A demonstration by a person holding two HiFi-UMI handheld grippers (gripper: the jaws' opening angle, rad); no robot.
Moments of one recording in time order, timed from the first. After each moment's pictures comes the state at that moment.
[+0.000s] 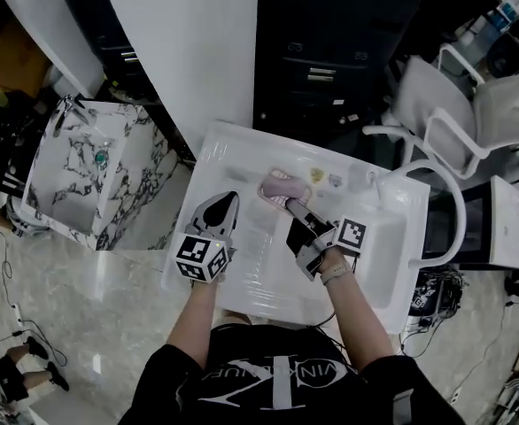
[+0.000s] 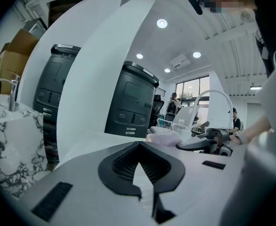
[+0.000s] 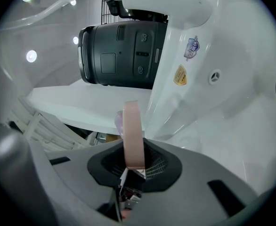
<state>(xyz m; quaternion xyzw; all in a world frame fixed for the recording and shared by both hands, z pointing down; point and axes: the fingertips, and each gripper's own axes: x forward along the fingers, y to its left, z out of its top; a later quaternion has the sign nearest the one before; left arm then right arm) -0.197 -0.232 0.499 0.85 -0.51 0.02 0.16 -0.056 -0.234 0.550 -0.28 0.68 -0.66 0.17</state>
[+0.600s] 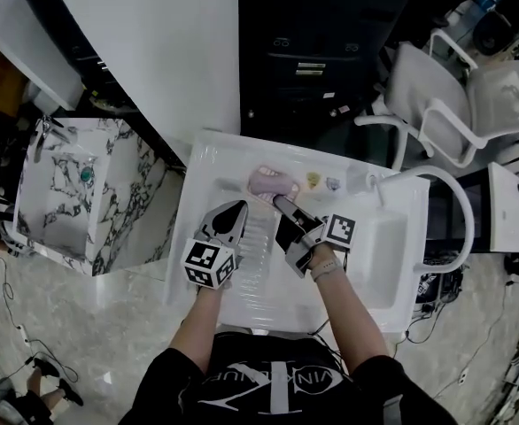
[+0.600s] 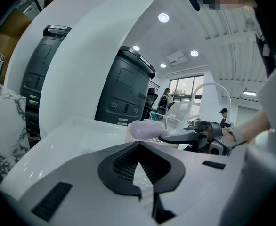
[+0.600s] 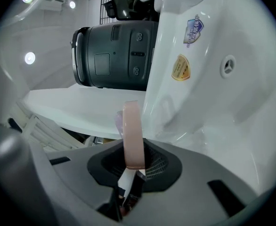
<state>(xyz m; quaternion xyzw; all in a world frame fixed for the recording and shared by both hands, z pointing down) -0.167 -0.257 0.541 0.87 -0.45 0.04 0.20 -0.075 -0.268 0.575 -0.30 0.67 -0.66 0.18</state>
